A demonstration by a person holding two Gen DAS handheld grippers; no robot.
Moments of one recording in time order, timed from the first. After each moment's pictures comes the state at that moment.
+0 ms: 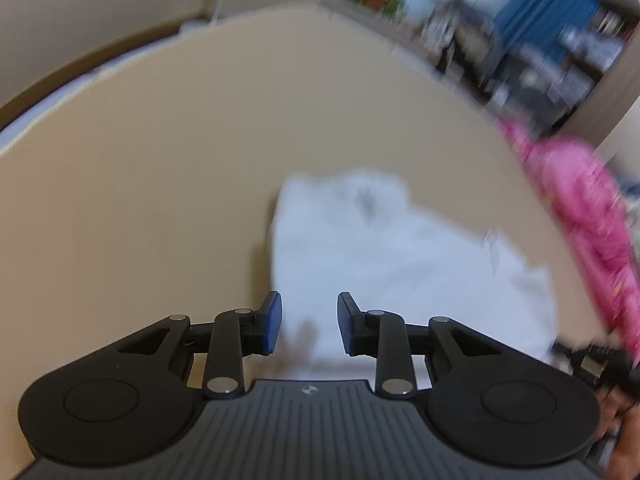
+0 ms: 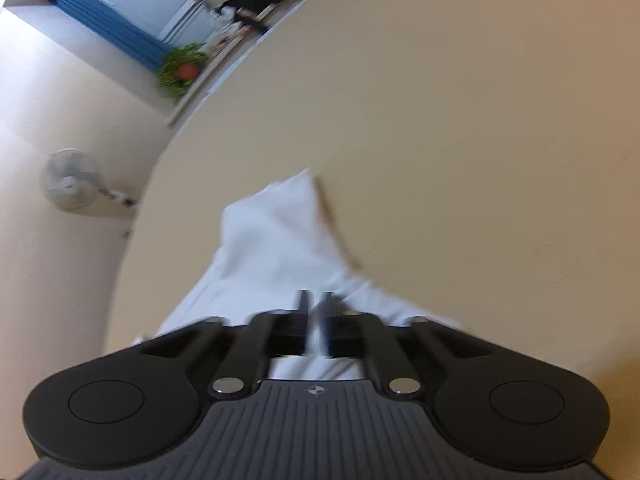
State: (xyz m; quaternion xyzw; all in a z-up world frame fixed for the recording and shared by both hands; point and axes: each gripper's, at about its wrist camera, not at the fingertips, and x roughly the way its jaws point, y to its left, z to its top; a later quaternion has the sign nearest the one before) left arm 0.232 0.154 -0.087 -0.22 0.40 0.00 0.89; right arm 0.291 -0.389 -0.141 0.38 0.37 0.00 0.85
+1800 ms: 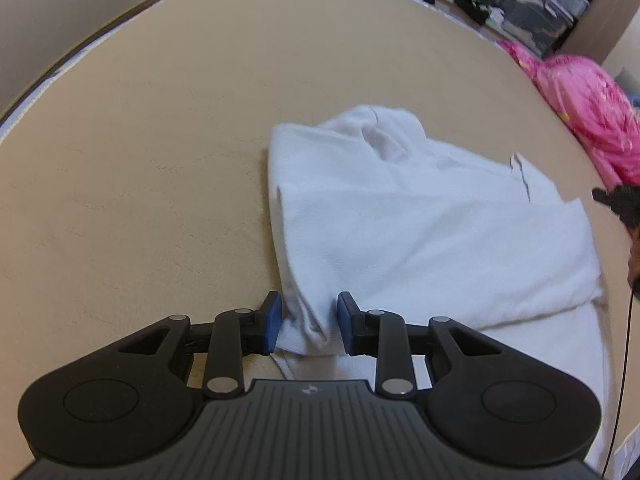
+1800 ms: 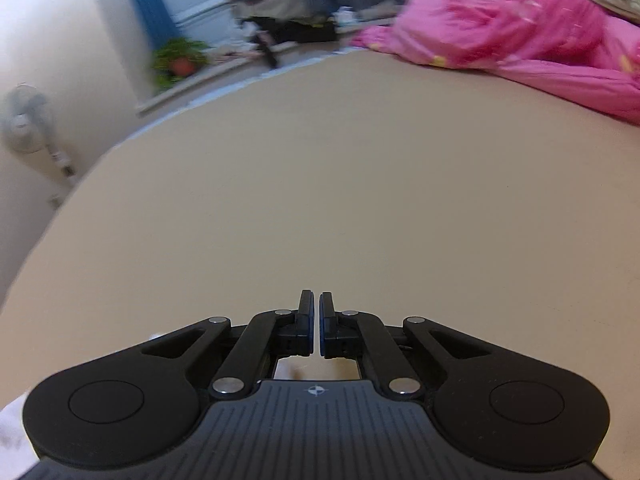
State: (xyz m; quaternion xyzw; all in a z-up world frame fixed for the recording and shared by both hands) left arm 0.266 0.136 -0.121 -0.14 0.49 -0.02 0.86; right arm 0.433 -0.372 -0.098 0.17 0.34 -0.04 0.92
